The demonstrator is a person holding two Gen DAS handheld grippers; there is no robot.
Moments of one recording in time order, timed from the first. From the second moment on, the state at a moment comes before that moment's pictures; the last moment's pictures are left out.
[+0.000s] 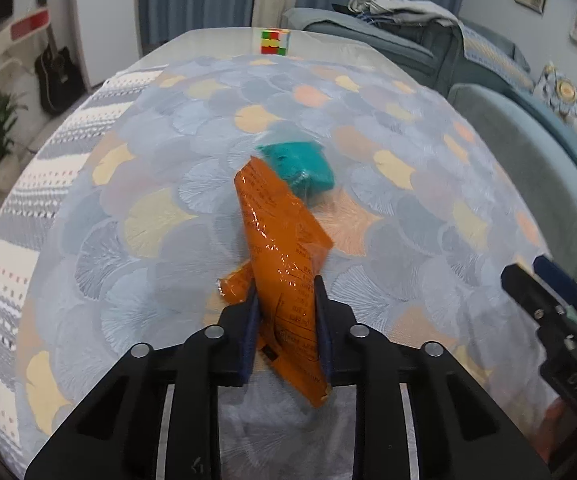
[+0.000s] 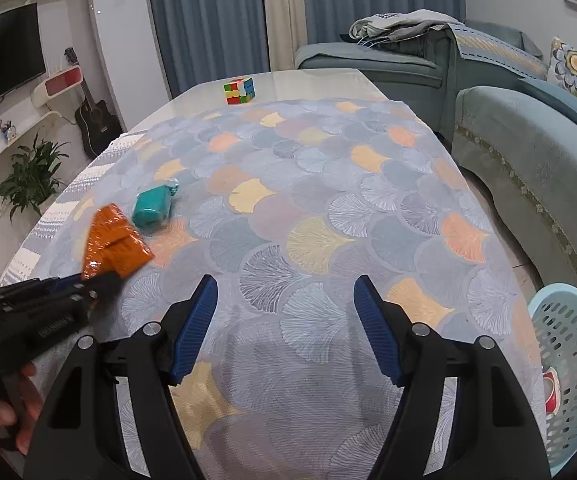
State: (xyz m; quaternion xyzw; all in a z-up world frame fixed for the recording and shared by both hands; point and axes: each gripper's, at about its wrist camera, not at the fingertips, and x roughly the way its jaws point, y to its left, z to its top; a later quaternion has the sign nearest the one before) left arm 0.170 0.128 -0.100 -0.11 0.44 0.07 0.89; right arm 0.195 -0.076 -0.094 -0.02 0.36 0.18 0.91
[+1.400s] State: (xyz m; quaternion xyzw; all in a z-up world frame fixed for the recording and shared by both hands) left arm 0.148 0.168 -0.081 -0.21 0.38 0.07 0.90; right arm 0.245 0.022 -0.079 -0.02 0.40 0.27 0.88
